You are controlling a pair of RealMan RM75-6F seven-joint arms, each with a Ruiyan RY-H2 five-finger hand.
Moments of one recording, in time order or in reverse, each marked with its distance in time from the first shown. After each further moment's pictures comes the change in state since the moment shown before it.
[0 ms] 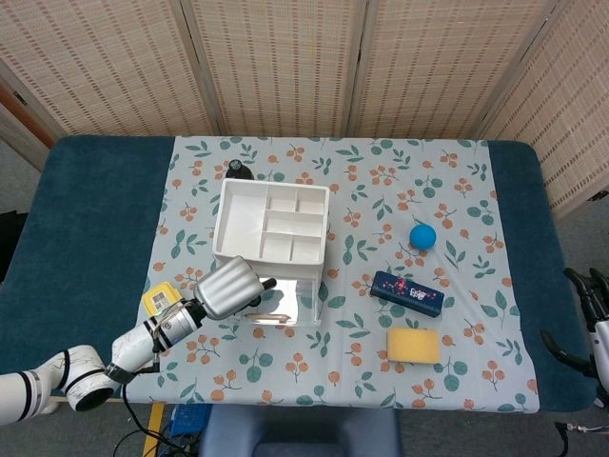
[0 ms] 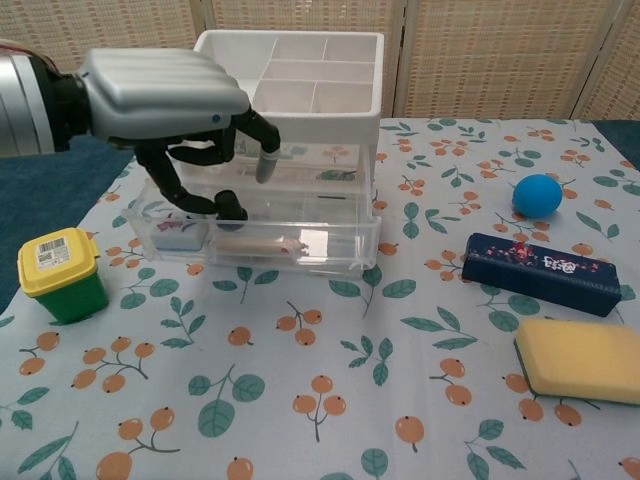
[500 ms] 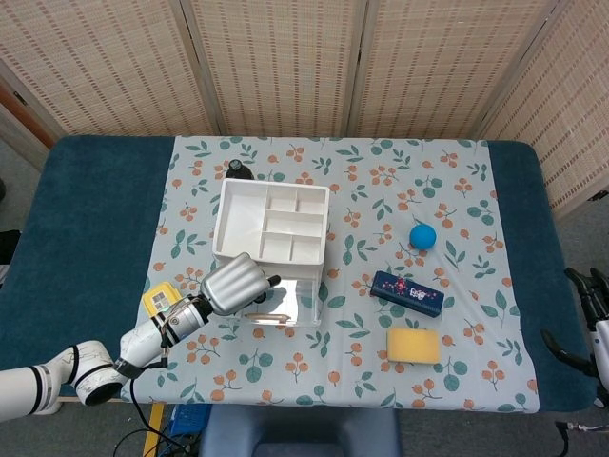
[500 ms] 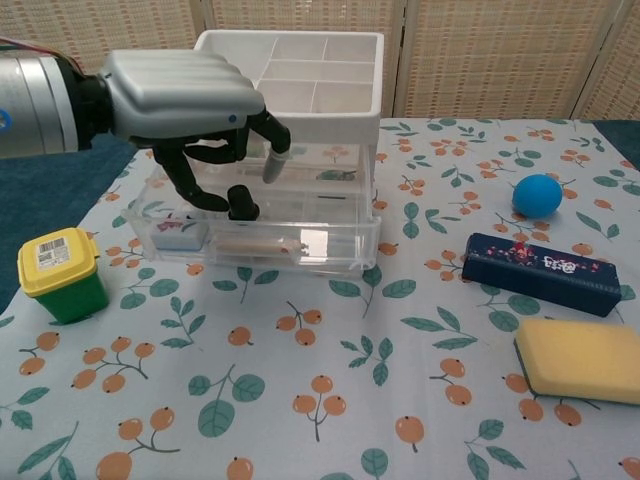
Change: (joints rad) left arm -0.032 -0.028 -0.002 0.025 -0.038 -0.011 0.025; right arm 0.001 -0.002 0.002 0.007 0.006 -0.007 0.007
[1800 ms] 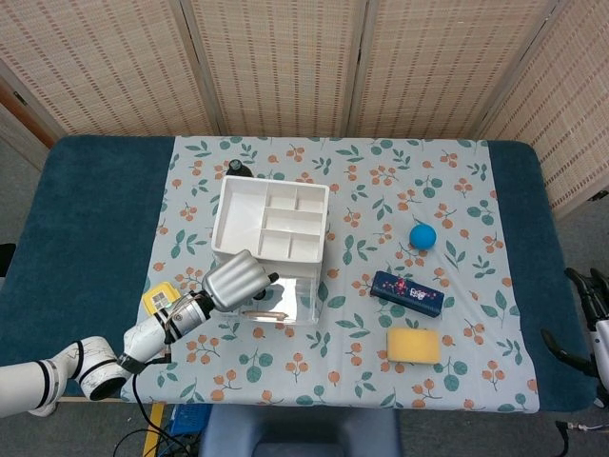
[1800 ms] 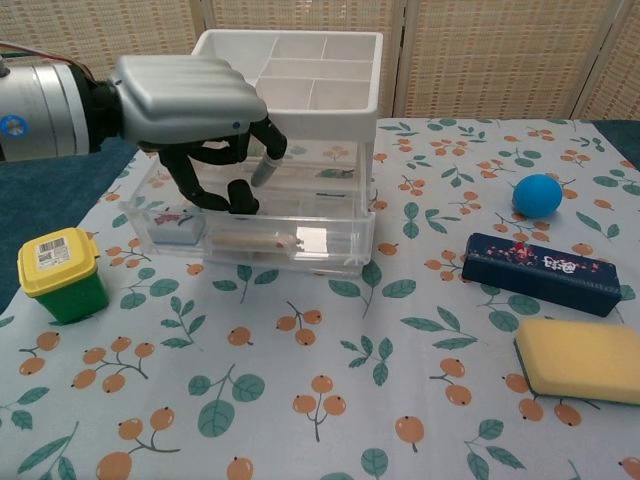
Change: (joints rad) left arm -0.031 -0.021 0.027 0.046 -0.021 0.011 0.026; right arm 0.000 -0.002 0.000 0.005 0.003 -0.006 0.008
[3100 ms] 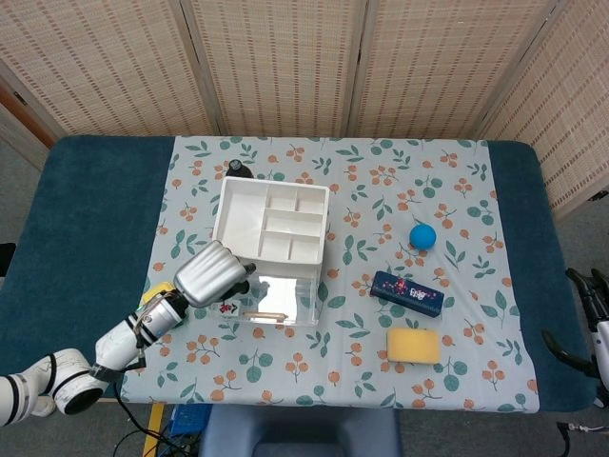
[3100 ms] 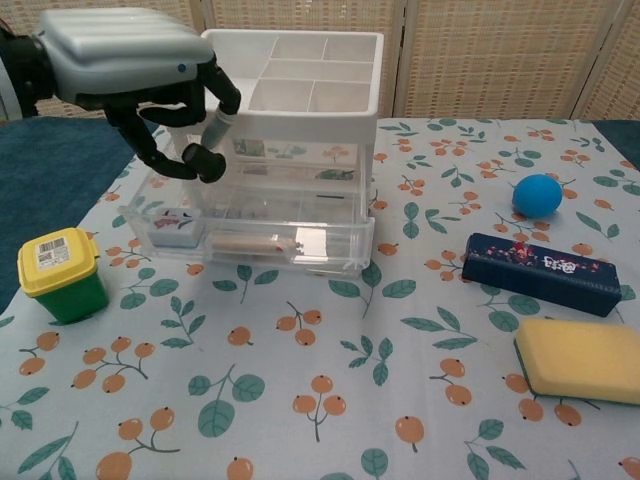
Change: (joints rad) left arm 0.088 0.102 0.007 -0.092 -0.005 0.143 -0.099; right arm -0.003 0.000 0.000 0.003 -0.005 0.008 0.008
